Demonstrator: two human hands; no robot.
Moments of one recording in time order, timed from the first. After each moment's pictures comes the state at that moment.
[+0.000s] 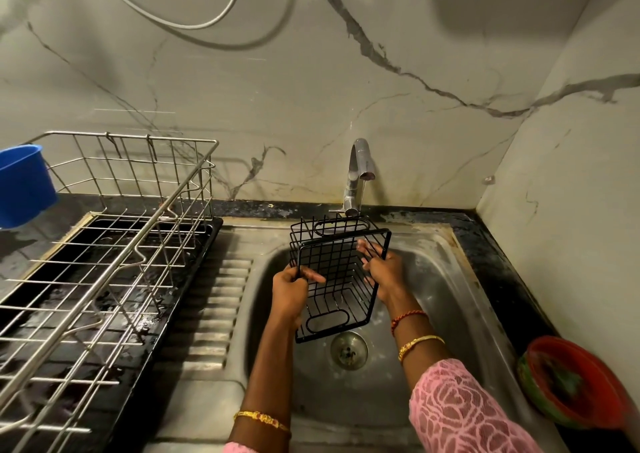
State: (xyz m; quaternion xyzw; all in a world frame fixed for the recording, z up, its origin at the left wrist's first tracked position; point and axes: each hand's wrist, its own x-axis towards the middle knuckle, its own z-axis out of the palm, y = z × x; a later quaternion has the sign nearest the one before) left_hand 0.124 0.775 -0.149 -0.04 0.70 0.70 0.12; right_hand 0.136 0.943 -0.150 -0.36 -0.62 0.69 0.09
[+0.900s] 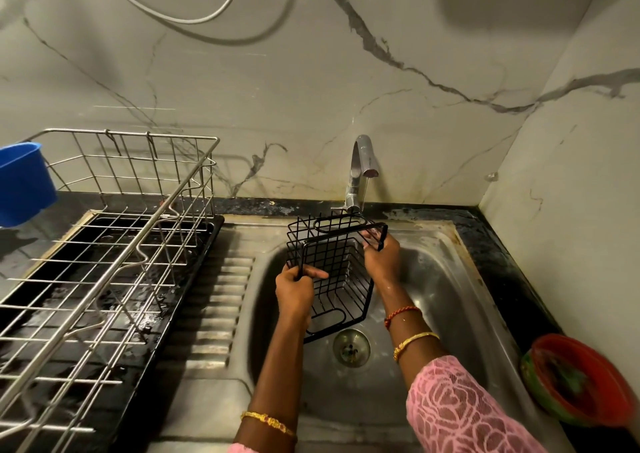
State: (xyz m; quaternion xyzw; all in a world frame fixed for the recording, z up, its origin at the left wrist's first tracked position) left_hand 0.133 0.782 -0.145 -0.09 0.72 0.68 0.07; right_hand 0.138 0.921 -0.115 -0.34 -0.72 0.58 0.20
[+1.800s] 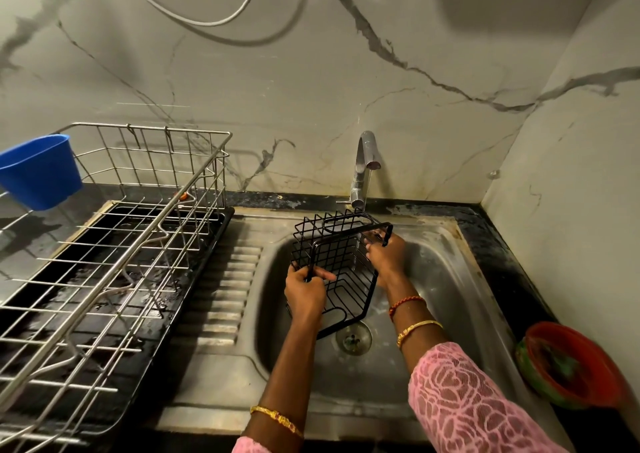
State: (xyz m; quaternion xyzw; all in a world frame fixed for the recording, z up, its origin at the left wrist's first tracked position) left_hand 0.177 0.784 -0.130 -0.10 0.73 0.68 0.05; right_hand 0.155 0.917 -0.111 -0.36 -0.67 0.62 0.17
